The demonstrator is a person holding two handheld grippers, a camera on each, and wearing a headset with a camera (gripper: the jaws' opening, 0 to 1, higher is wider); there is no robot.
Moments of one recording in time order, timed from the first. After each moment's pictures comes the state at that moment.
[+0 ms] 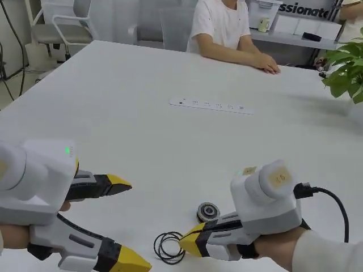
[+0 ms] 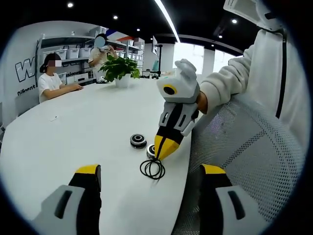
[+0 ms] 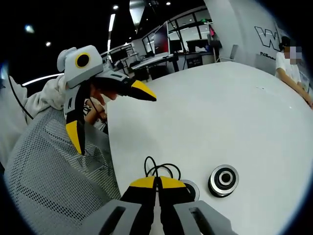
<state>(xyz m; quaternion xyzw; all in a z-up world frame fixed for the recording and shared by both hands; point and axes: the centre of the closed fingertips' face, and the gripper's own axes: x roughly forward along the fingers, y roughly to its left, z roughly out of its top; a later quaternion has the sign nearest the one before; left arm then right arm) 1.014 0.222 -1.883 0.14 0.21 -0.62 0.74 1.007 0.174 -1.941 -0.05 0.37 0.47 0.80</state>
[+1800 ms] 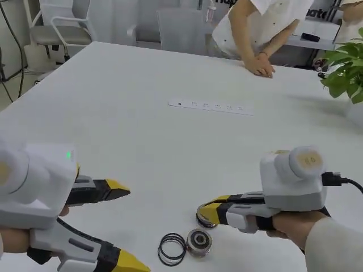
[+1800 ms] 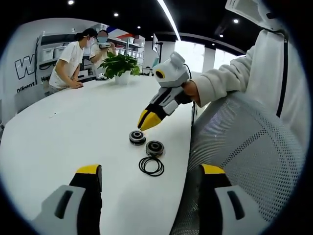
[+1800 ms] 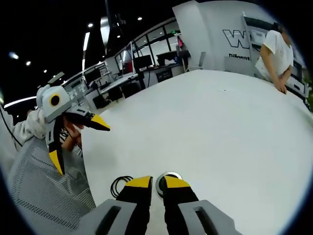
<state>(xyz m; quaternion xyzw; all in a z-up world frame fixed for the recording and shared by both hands) 1.012 0.223 -1.889 0.14 0.22 -0.62 0.74 1.060 0.113 -1.923 0.01 0.34 0.36 0.87</state>
